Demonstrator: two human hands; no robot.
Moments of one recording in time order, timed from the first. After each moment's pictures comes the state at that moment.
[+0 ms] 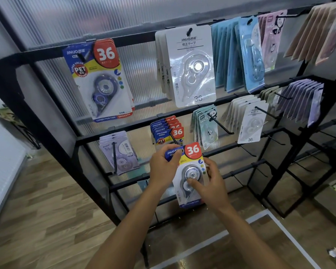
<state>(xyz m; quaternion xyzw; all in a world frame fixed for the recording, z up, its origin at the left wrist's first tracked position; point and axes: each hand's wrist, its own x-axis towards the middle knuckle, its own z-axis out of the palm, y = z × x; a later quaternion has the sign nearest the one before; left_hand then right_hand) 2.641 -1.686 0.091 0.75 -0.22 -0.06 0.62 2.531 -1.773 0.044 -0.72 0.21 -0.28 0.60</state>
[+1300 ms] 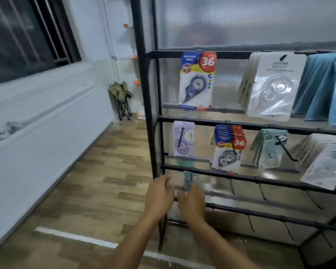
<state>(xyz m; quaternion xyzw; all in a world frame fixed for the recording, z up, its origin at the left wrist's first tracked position) 2.554 -1.537 0.054 0.93 -0.05 0.06 0.37 2.541 -1.643 0.025 -0.90 0.17 -0.07 0.40</state>
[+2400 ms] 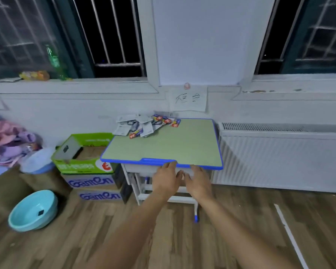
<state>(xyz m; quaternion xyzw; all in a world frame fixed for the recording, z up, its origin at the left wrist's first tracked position) 2.016 -0.777 0.046 0.76 0.62 0.15 0.15 2.130 -0.798 0.026 -0.73 -0.56 0.22 0.31</state>
